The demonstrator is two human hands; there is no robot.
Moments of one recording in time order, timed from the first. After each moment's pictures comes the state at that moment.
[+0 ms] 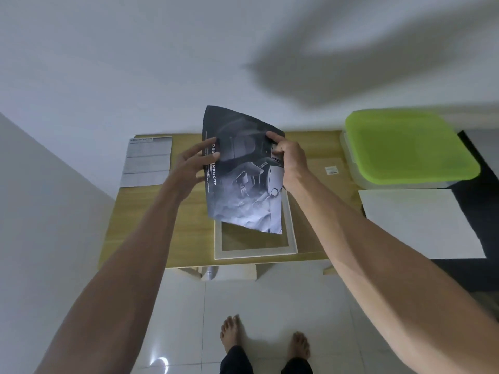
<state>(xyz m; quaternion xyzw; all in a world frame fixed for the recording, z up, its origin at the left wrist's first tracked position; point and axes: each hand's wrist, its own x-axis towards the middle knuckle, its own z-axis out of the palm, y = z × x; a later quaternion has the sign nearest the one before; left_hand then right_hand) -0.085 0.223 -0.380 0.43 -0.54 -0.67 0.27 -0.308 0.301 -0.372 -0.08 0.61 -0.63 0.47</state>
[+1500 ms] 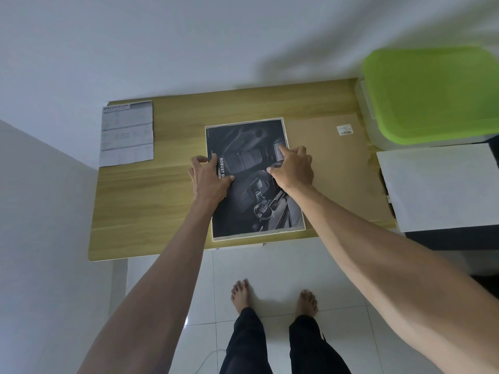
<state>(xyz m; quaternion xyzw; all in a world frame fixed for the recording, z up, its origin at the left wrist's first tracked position) -0.127 0.263 -0.509 0.61 -0.72 -0.32 0.11 -0.314 0.337 -0.501 -0.38 0.88 -0.16 0.22</state>
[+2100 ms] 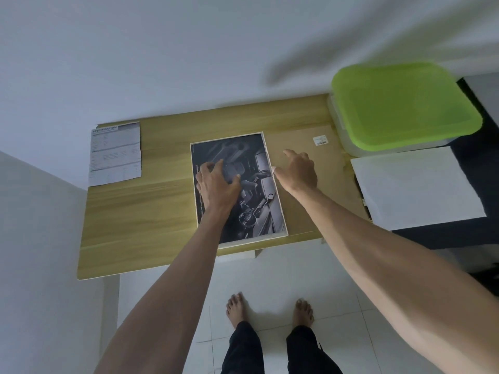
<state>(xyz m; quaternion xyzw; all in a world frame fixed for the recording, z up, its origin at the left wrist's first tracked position) -0.180 0.295 -0.482 0.60 -0.73 -0.29 0.17 -0.355 0.362 -0.471 -0.34 0.89 -0.20 0.23</state>
